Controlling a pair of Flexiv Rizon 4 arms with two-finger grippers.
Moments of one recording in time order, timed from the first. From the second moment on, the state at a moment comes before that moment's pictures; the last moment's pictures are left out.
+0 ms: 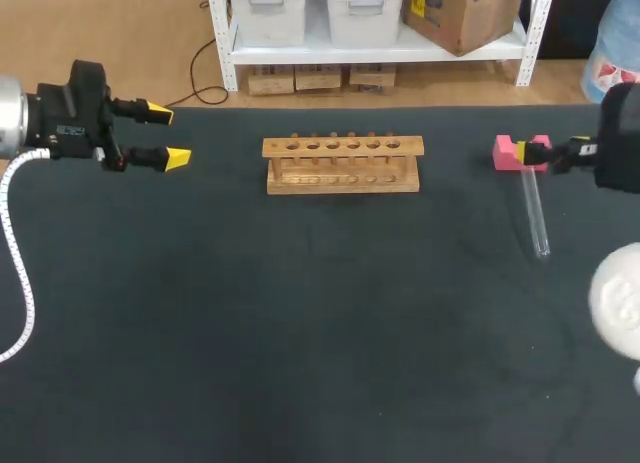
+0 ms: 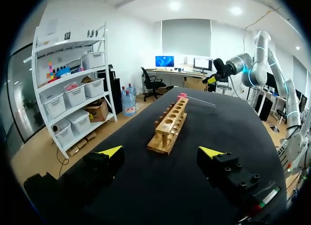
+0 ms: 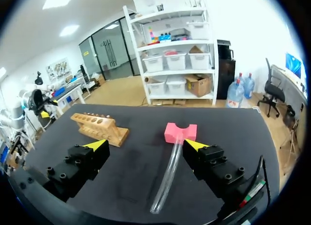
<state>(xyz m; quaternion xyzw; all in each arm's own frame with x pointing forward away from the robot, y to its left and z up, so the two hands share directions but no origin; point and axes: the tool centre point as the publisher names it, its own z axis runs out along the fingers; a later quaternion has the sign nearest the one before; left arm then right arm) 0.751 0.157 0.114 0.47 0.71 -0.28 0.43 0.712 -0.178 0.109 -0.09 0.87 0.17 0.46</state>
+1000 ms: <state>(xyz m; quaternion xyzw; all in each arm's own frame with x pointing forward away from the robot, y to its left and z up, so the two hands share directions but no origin) 0.751 0.157 0.114 0.47 0.71 -0.28 0.43 0.727 -0.178 0.032 0.00 0.90 -0.01 0.43</state>
